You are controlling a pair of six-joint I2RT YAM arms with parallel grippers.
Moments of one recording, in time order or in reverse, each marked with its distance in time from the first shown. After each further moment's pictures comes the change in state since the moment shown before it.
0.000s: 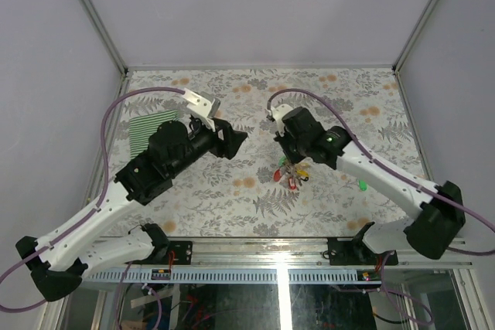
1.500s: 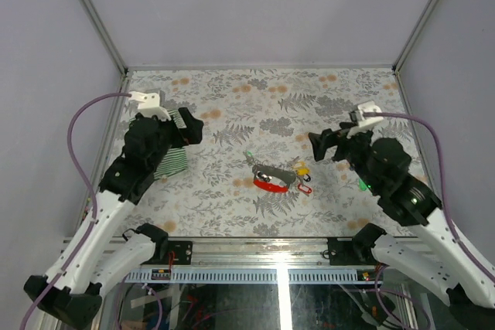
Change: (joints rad) left arm 0.419 -0.090 -0.119 -0.140 -0.063 -0.164; right arm -0.062 -0.608 -0.252 0.381 0.140 0.064
